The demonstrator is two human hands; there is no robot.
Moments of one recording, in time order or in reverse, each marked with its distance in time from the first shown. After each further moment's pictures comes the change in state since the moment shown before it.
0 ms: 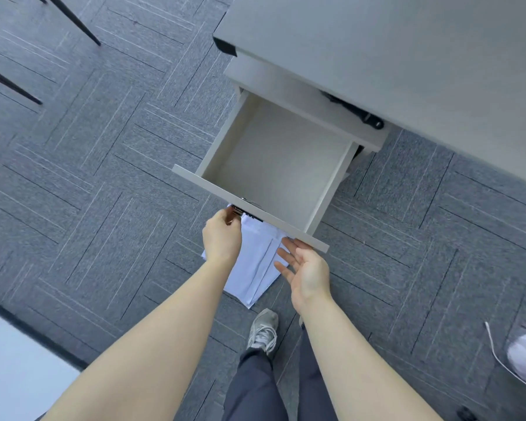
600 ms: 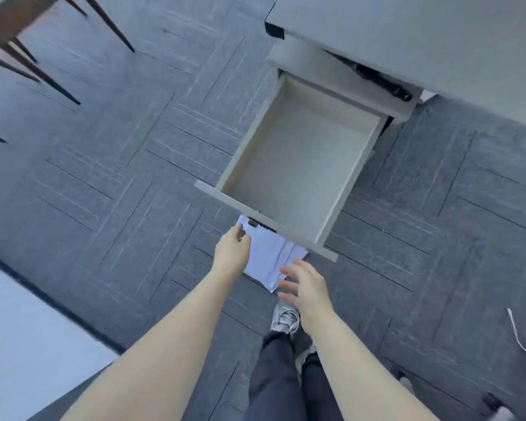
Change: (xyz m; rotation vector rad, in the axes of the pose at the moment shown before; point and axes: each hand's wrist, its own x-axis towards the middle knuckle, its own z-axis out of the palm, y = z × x) left_hand -0.071 -0.088 -0.087 0.093 -0.249 -0.032; right_hand -0.090 0.110 -0.013 -0.421 -0.034 0.026
